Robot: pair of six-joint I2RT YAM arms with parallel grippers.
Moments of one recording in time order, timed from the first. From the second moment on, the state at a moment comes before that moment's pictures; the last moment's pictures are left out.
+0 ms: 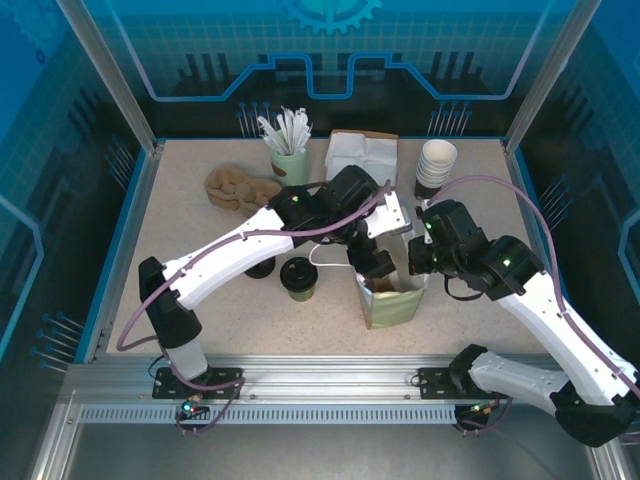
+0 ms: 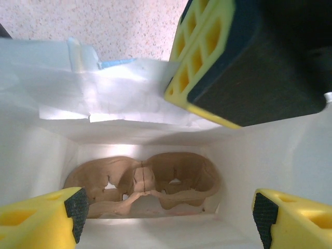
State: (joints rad) left arm -0.91 1.74 1.83 -0.93 0.32 0.24; right arm 0.65 0.99 1.24 -1.15 0.19 0.47
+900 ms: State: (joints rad) left arm -0.81 1.42 1.71 -0.84 0.32 0.04; right arm 0.42 1.00 1.46 -1.22 0.08 0.31
